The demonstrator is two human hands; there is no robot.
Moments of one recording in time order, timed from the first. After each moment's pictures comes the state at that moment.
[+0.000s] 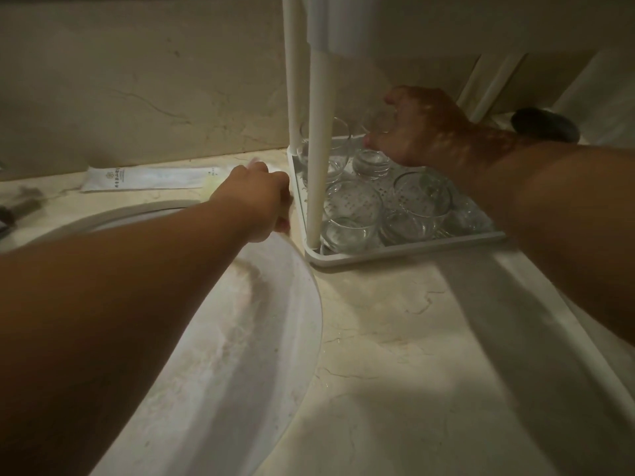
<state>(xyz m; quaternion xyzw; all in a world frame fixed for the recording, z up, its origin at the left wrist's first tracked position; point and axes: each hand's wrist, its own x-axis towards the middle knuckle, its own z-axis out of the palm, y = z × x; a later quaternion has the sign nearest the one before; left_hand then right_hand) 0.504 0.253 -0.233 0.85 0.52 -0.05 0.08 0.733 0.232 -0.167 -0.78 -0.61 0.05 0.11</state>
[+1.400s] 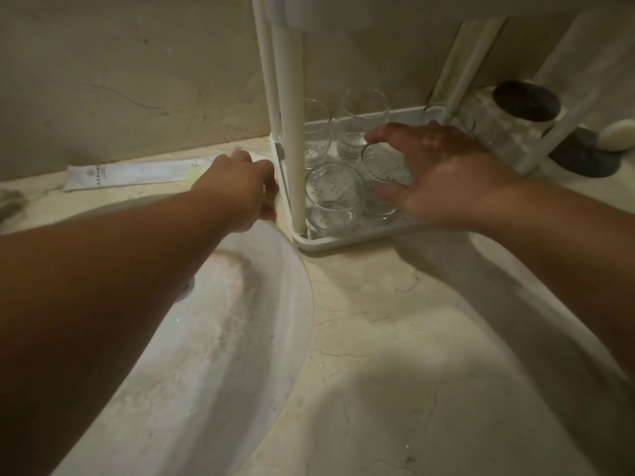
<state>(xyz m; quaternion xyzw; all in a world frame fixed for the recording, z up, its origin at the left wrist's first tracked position) 0.501 0.255 -0.237 0.85 0.51 -0.04 0.08 0.735 0.132 -0.173 -0.73 -0.68 0.07 0.06</state>
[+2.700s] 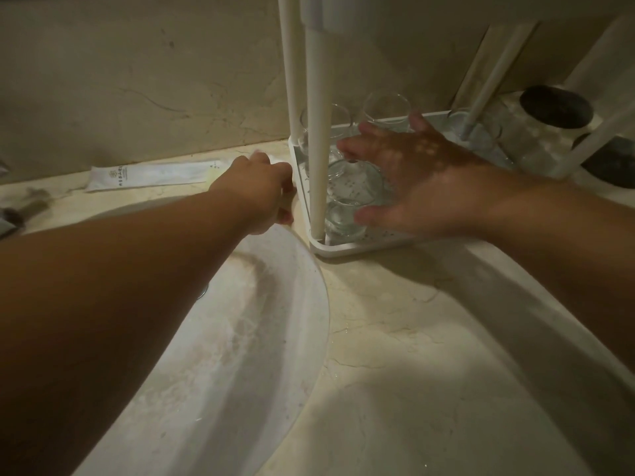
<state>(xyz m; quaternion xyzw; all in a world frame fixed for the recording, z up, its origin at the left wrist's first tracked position) 0.500 0.260 -0.237 0.85 0.51 -0.03 0.10 0.701 0.145 -0.162 -0.63 -0.77 0.09 0.02</state>
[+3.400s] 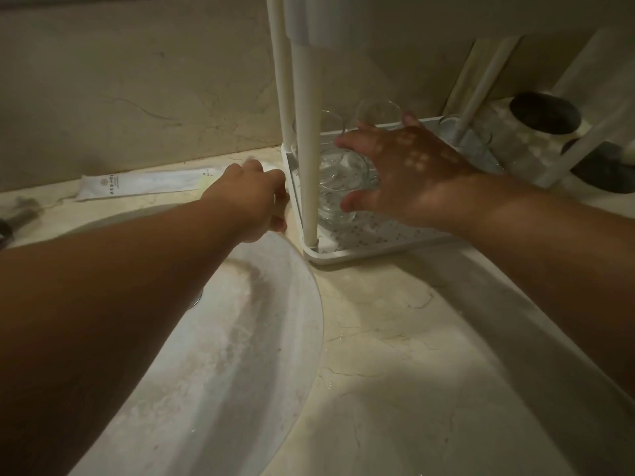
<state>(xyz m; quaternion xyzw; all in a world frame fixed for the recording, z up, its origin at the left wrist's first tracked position) 0.501 0.257 -0.235 0.85 0.51 -0.05 0.10 0.703 0.165 -0.170 -0.66 -0.74 0.06 0.08</state>
